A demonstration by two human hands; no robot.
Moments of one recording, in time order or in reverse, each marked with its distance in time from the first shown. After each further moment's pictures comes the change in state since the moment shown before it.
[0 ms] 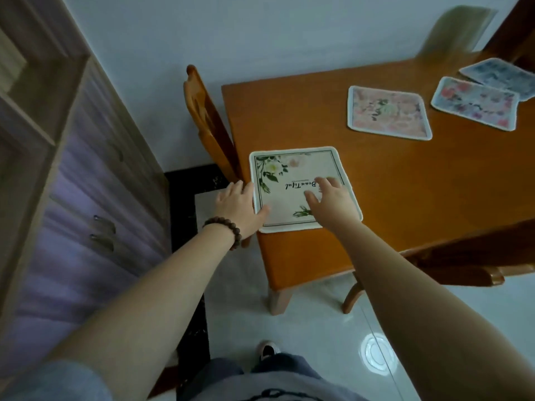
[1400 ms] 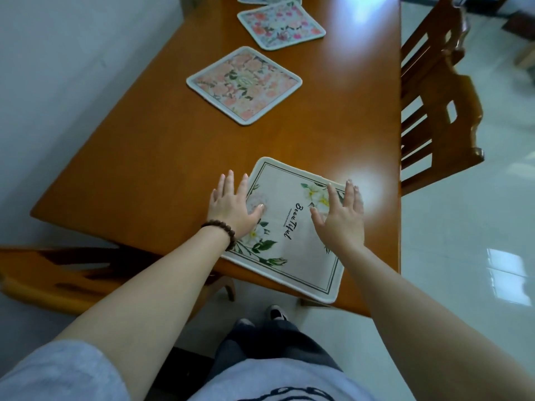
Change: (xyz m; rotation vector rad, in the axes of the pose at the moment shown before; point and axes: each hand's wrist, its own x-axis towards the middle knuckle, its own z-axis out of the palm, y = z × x) left_hand 0.346 0.004 0.031 0.097 -0.365 0.996; right_hand 0.115 -0.047 0.095 -0.137 0.386 1.068
